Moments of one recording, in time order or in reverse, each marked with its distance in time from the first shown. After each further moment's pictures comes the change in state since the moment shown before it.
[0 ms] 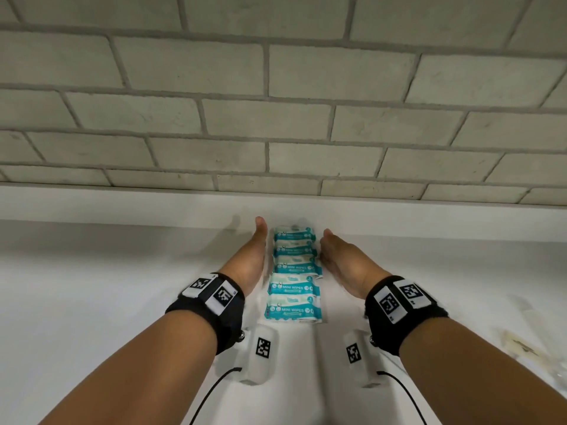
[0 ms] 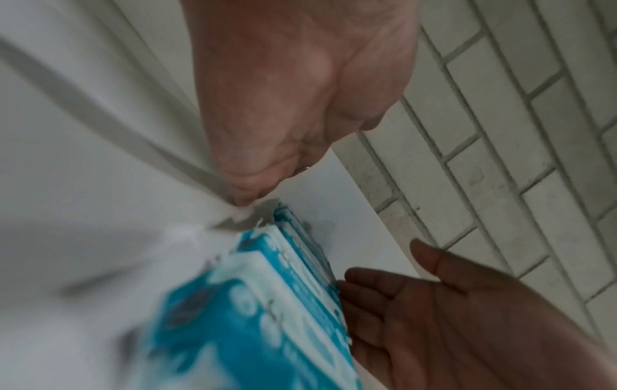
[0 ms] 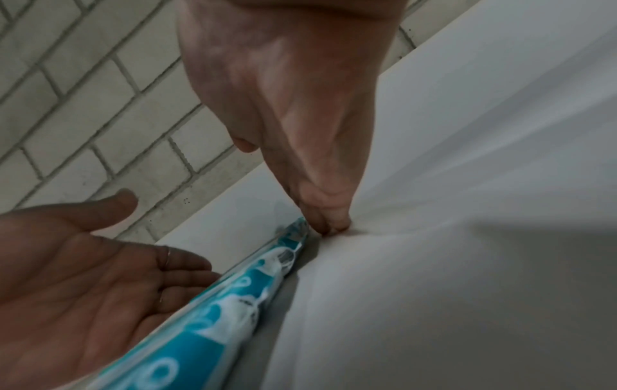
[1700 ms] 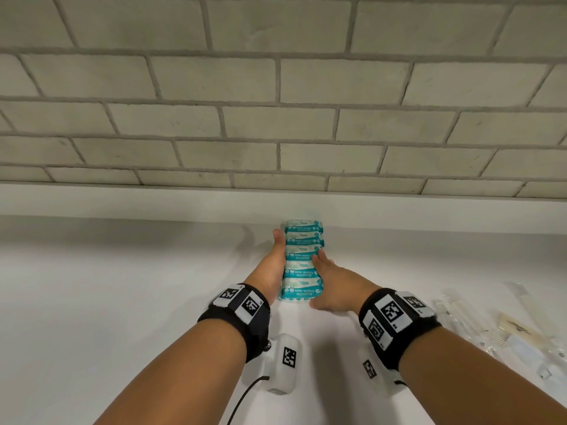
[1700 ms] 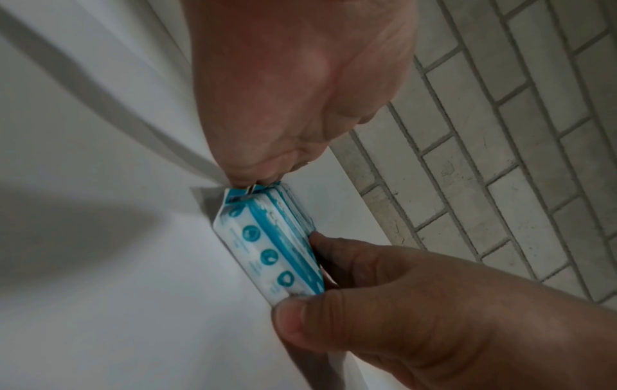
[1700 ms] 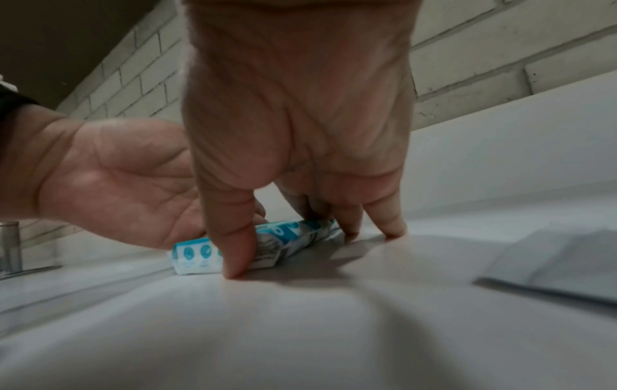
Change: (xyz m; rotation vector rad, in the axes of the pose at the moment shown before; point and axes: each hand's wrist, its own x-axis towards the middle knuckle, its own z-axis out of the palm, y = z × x) left_hand -0.037 -0.026 0.018 -0.072 -0.101 -0.019; right_hand -0.034 0.036 0.018 -1.267 -0.156 -0.190
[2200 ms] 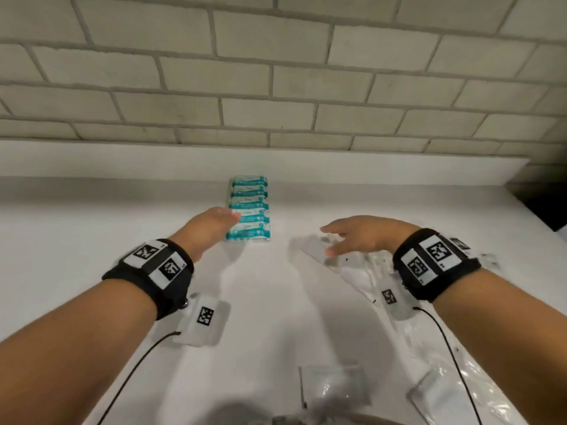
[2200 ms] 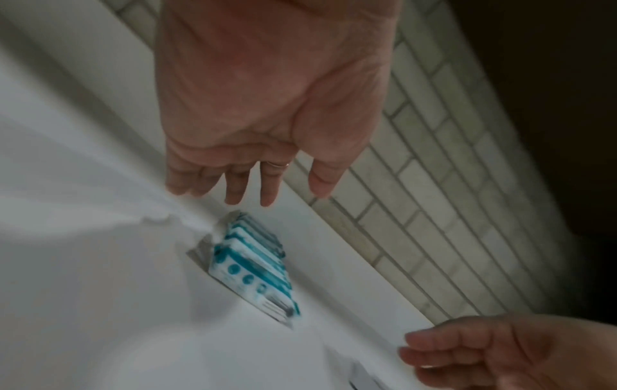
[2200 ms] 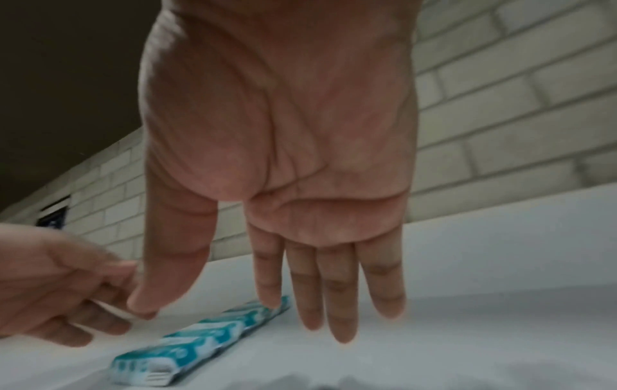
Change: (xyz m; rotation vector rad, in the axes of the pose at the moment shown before) left_hand -0.076 -0.011 0.002 0.628 0.128 0.177; right_hand -0.138 0.085 -0.057 -0.020 -0.112 0.141
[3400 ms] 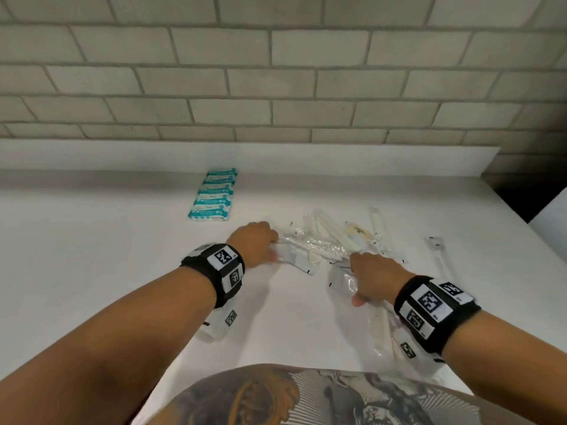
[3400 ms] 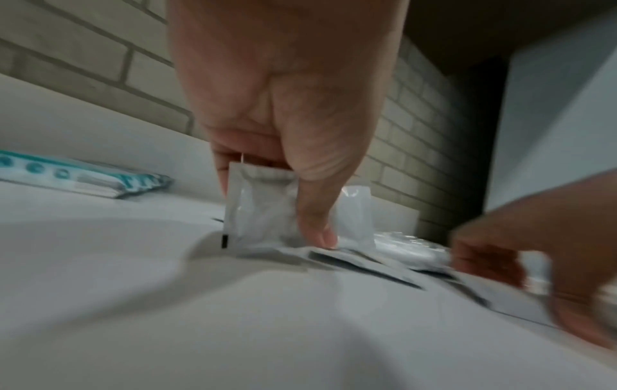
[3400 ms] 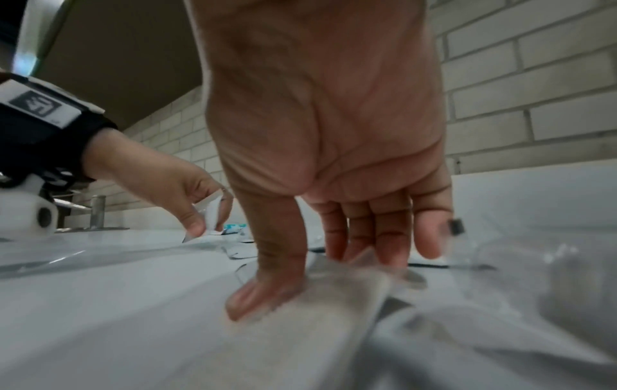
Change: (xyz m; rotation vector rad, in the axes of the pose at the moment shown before) left_hand -0.049 0.062 0.187 1.045 -0.088 0.244; right_hand -0.092 0.140 0.084 -0.306 0.125 0.121
